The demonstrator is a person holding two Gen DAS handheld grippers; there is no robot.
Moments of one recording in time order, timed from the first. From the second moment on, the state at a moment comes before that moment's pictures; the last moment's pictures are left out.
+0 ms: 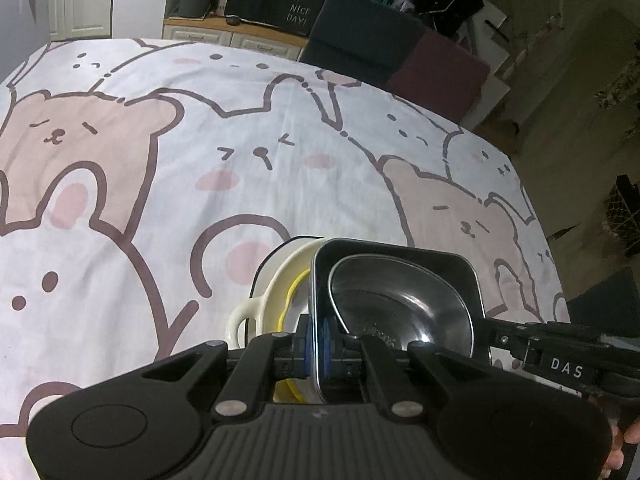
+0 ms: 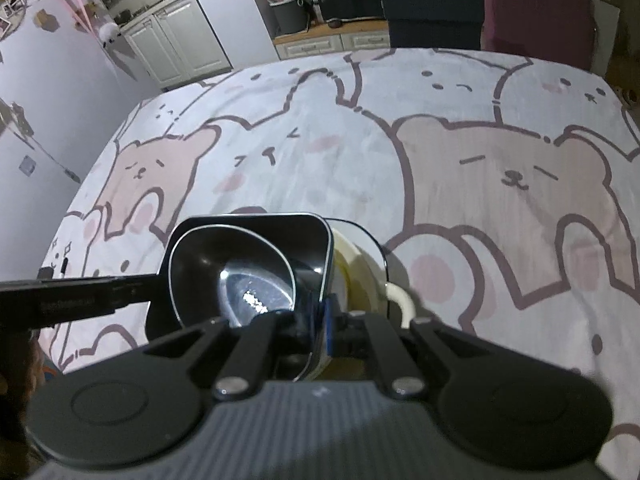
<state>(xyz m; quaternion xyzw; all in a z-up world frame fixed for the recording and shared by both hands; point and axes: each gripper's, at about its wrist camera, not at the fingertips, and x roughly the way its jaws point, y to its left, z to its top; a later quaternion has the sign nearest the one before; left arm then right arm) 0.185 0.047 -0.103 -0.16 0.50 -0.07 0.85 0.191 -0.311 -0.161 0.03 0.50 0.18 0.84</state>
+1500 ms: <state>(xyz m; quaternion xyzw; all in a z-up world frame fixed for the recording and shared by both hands) 0.191 0.048 -0.114 -0.15 0.52 -0.07 0.84 0.211 -0.297 -0.184 -0.01 0.54 0.18 0.82</state>
